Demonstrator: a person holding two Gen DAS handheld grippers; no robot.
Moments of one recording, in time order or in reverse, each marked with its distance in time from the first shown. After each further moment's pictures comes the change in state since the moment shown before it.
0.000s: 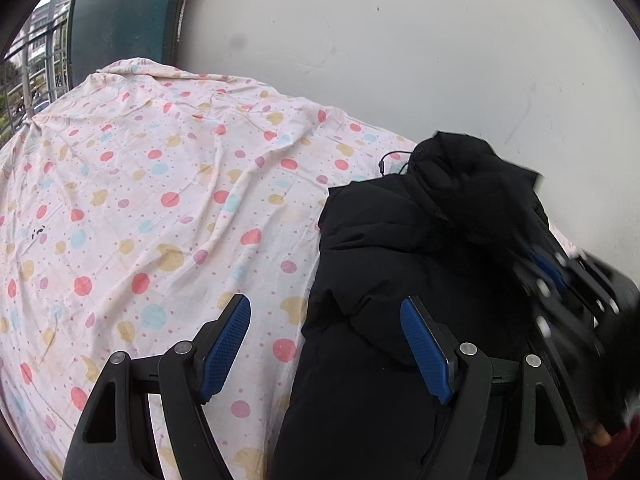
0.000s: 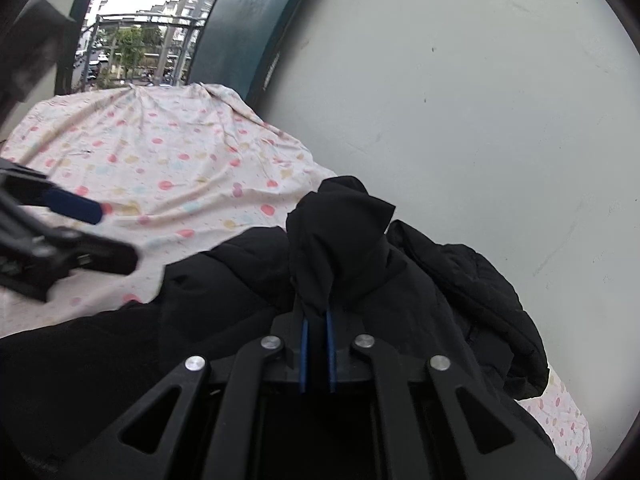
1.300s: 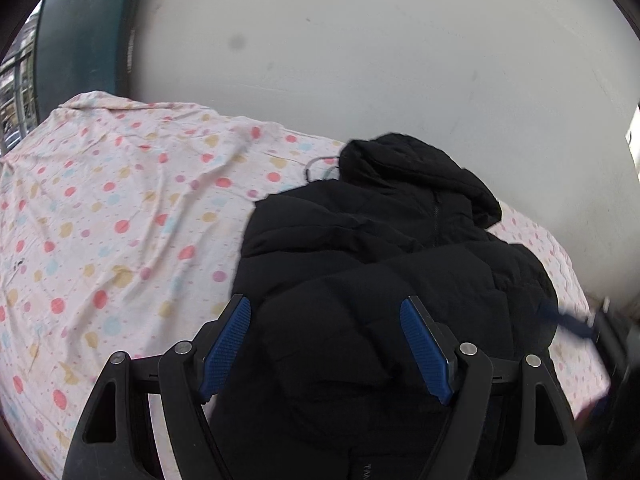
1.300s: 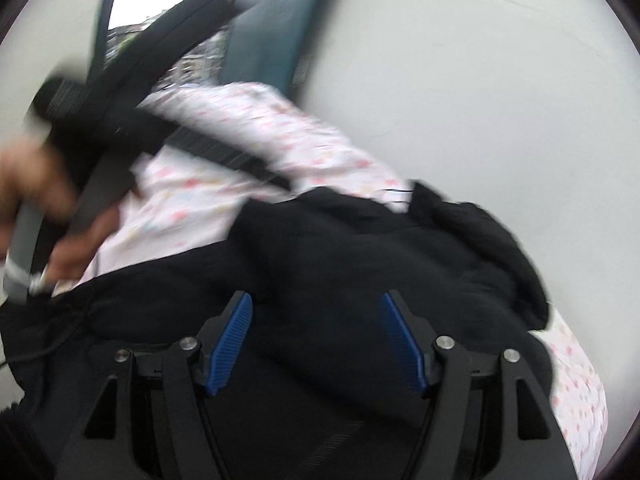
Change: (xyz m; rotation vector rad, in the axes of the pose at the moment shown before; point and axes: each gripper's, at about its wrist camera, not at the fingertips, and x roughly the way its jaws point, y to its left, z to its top) left arm -0.015 -0.068 -0.005 0.122 -0.016 -0.101; right arm -0.111 0.010 -0.040 0.083 0.054 0.061
